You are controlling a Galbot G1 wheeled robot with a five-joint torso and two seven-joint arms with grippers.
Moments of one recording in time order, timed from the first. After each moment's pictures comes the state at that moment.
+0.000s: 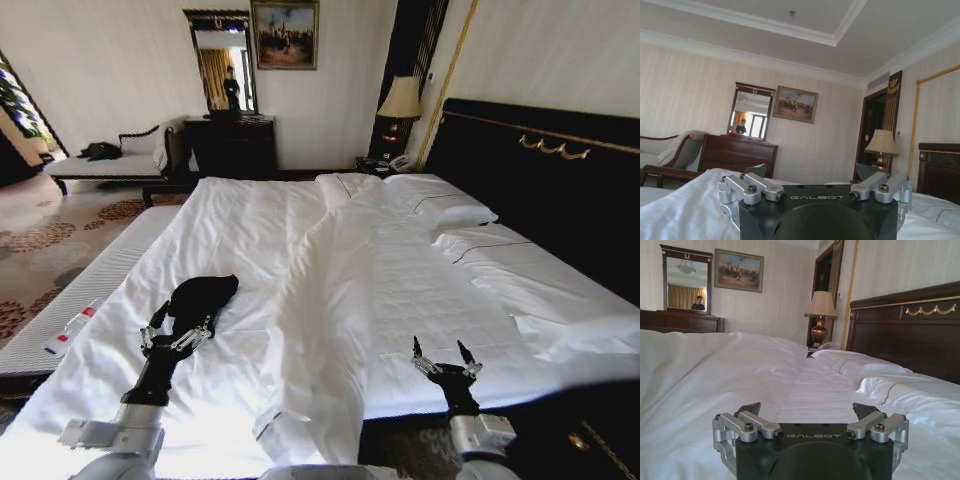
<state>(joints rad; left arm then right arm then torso) 1.94 -1.24 -0.80 -2.42 -0.58 -0.22 0.04 -1.91 1.48 0.73 2.28 0.13 0.04 0.09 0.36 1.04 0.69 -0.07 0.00</state>
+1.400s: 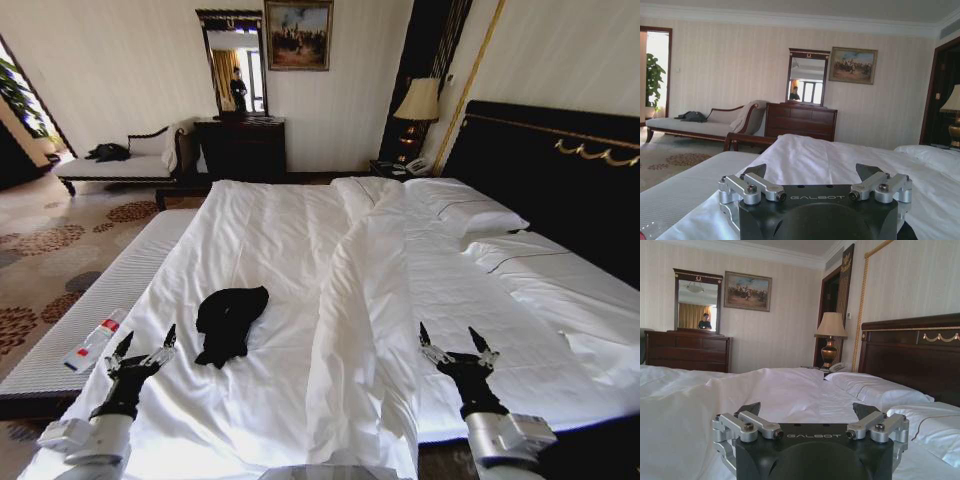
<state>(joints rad) 1.98 -1.21 -0.94 -2.29 -0.65 -0.14 -0.06 -1.98 1.41 0.74 2.50 0.20 -0.06 0.17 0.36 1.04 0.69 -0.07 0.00</state>
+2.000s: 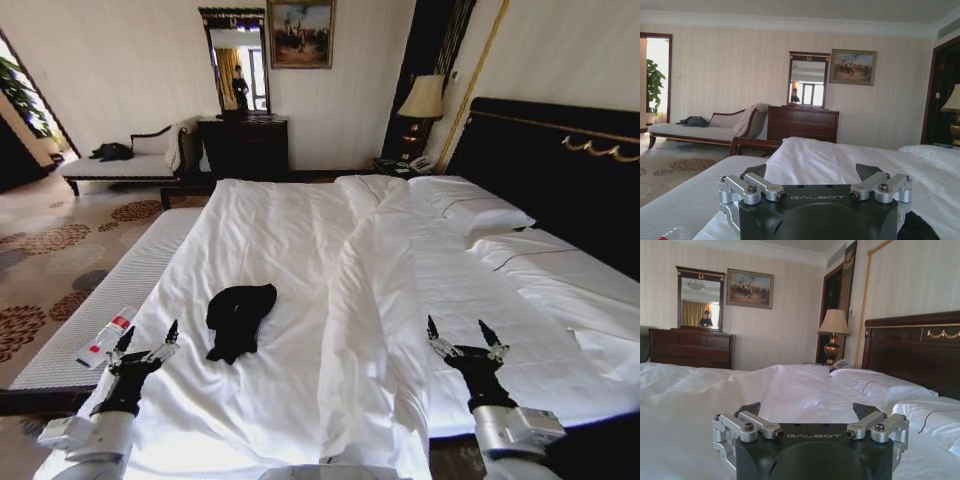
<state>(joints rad) 1.98 -1.21 -0.93 -2.30 -0.62 -0.14 -0.06 -1.97 1.39 0.76 2.50 0.22 -0.08 0.18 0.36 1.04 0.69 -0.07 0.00</state>
